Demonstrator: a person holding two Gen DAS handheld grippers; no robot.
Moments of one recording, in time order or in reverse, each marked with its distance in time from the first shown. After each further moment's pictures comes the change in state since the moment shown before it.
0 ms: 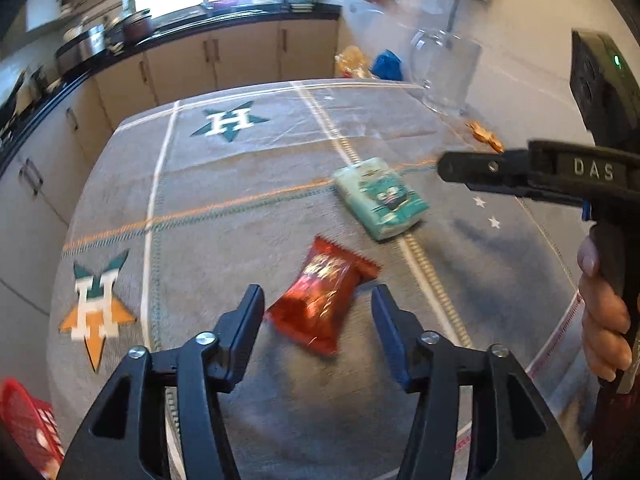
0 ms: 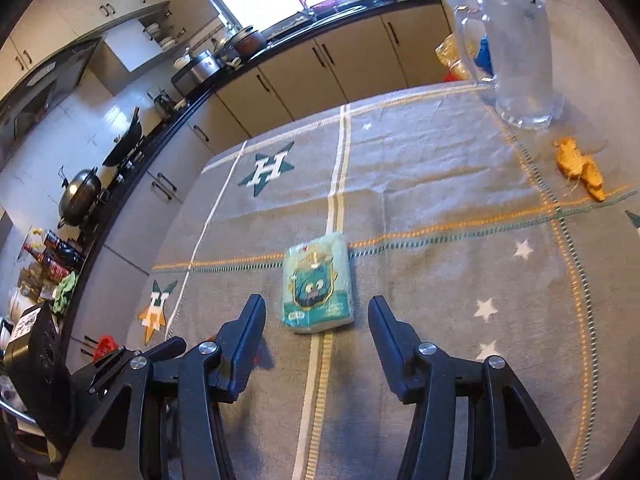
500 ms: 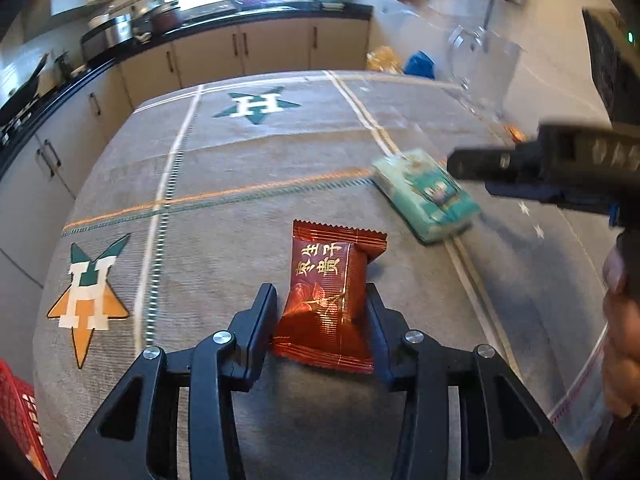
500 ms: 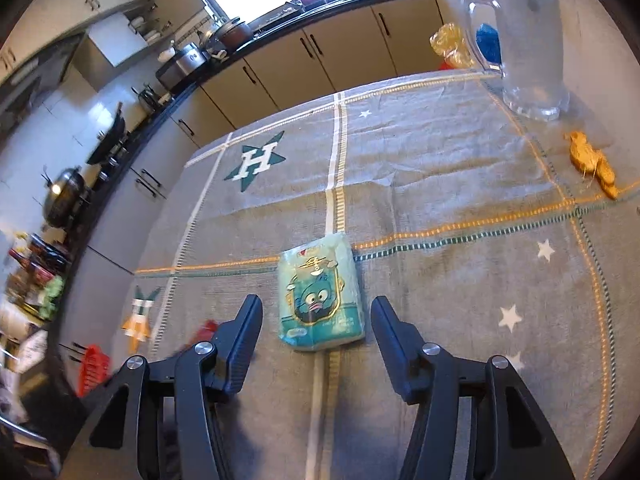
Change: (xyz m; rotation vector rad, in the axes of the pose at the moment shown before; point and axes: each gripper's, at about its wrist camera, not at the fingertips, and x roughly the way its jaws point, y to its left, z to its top) left arm 0.029 0.020 -0.012 -0.105 -0.029 0.075; right arm 0.039 0.013 0.007 -0.005 0.035 -0.075
